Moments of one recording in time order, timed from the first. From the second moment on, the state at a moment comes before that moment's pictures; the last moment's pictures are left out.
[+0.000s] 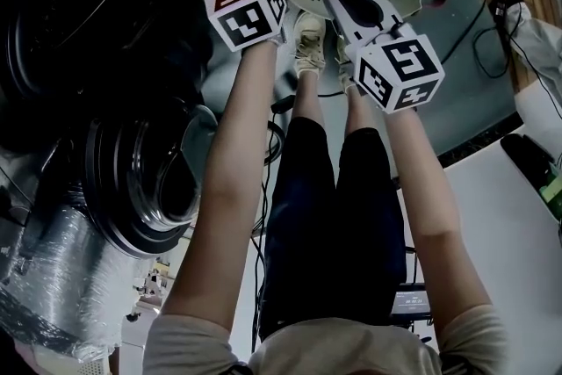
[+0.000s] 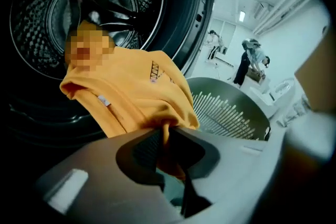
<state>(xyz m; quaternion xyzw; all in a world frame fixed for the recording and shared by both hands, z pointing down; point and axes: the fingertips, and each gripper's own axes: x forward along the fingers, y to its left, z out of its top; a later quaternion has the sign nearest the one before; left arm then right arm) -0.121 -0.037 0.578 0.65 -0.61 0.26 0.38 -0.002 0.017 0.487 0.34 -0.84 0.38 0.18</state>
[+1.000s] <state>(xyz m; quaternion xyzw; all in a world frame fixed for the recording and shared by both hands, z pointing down) -0.292 -0.145 0.399 0.58 -0.80 0.13 0.11 -0.016 0.004 0.466 0.34 -0.85 0.37 0.15</state>
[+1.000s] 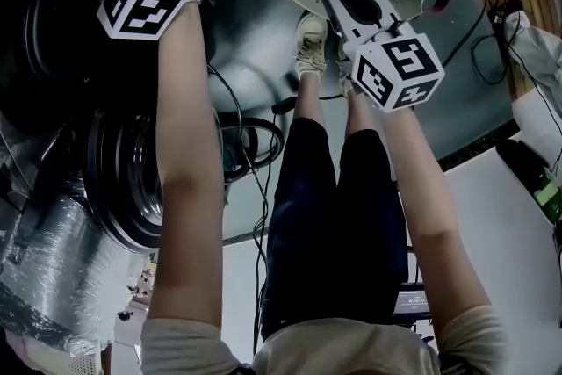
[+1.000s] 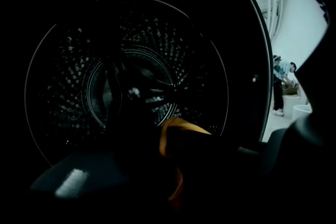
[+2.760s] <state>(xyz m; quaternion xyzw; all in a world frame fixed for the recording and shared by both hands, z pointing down) -0.229 -0.117 0.452 0.62 -0.74 0.17 0.19 -0.019 0.004 0.475 0.35 -0.83 0.41 0.13</state>
